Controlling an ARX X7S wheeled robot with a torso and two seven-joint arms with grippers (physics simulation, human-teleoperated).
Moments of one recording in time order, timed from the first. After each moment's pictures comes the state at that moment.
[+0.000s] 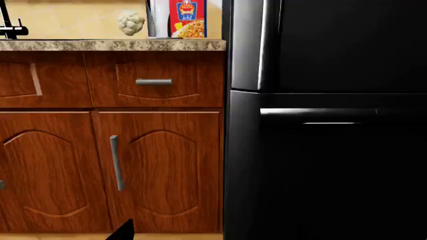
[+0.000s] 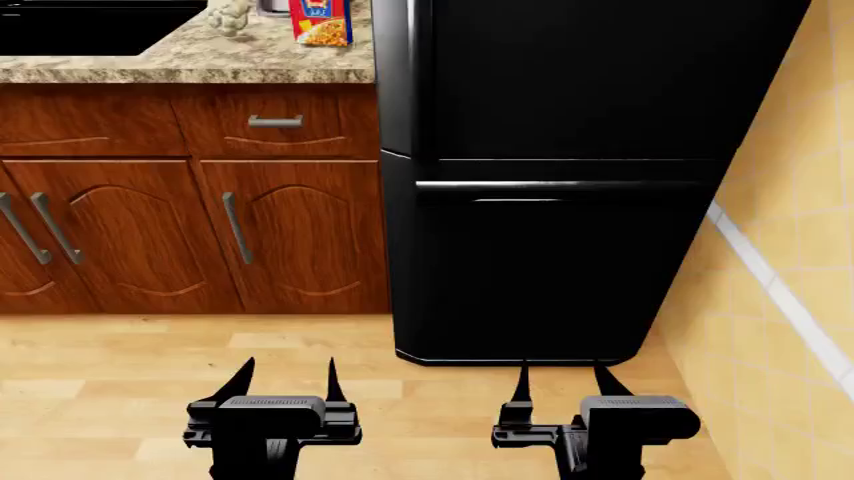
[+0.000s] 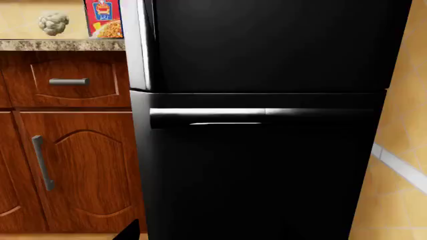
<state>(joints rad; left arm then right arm) 0.00 0.00 0.00 0.00 0.00 0.00 0.00 0.00 0.00 0.00 0.00 0.00 0.00 0.00</state>
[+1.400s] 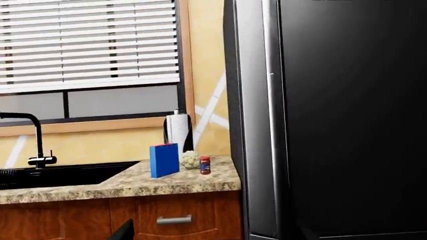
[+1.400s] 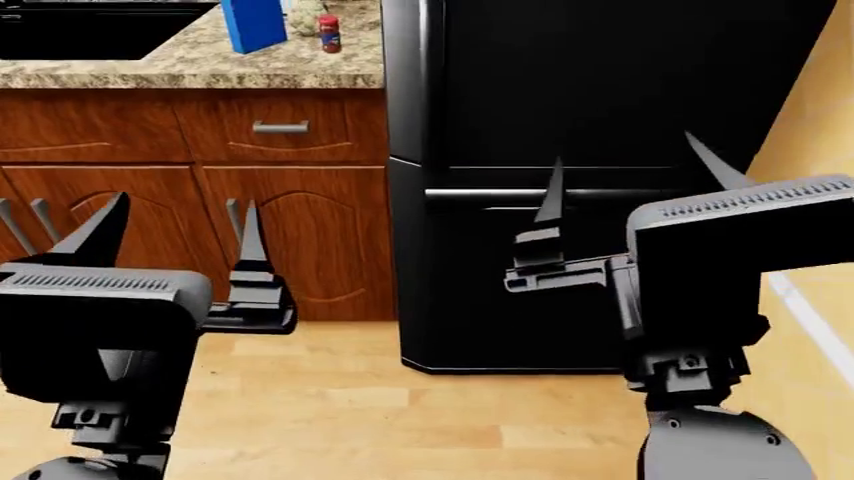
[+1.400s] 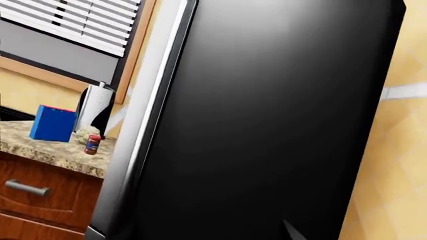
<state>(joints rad) -0.27 -0.25 -0.03 0.97 -0.29 -0.87 -0.20 0.54 0.02 -0.41 -1.00 -0.65 1.23 -0.21</state>
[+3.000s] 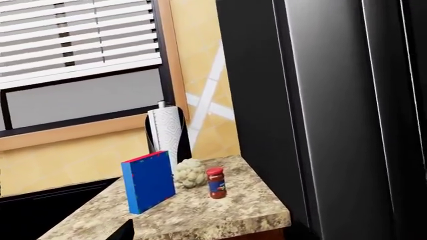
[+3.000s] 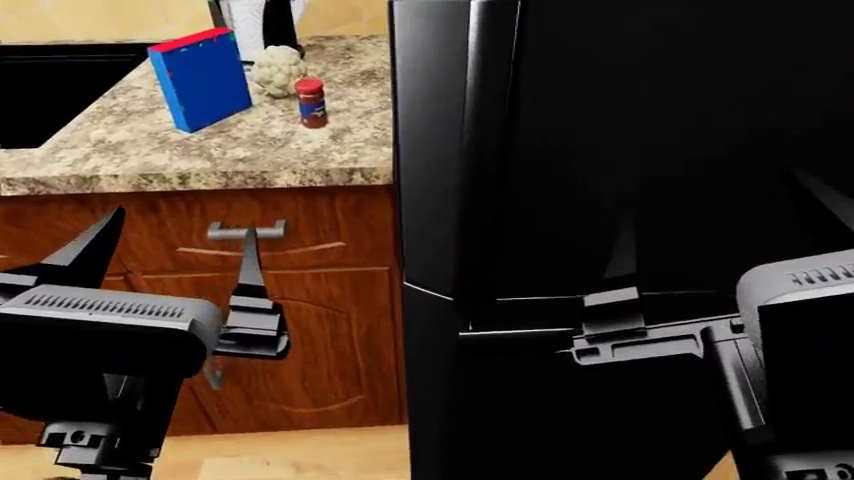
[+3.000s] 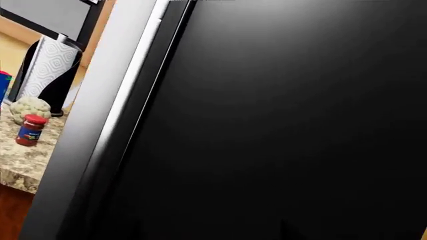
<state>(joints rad) -0.22 -0.50 0.04 0.97 -0.48 -0.79 -0.41 0.77 0.02 -0.68 -0.97 -2.15 1.51 -1.55</state>
